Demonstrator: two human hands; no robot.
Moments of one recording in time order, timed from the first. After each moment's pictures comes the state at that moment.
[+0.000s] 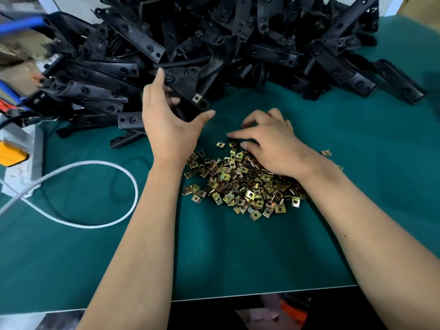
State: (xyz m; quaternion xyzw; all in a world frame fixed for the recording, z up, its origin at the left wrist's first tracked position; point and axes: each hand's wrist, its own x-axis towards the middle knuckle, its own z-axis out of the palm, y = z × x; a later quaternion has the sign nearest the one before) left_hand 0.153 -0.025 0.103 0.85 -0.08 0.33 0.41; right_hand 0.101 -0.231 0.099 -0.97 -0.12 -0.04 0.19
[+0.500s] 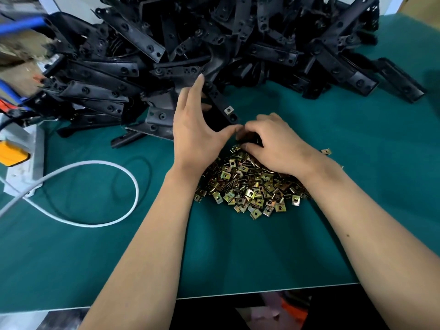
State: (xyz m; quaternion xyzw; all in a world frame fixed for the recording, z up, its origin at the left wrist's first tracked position) left_hand 0.141 -0.055 0.096 0.87 -0.17 0.26 0.39; right_hand 0.097 -0.232 0.105 -0.97 -0.10 -0.03 0.23
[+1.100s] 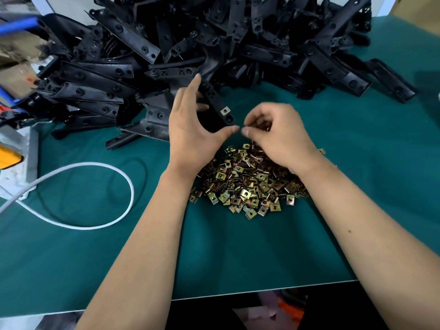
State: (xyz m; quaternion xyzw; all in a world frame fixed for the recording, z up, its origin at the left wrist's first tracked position) left_hand 0.141 -0.054 0.095 0.85 -0.20 0.26 0.41; right_hand 0.095 -0.238 0.104 -0.87 -0.01 -0.14 0.47
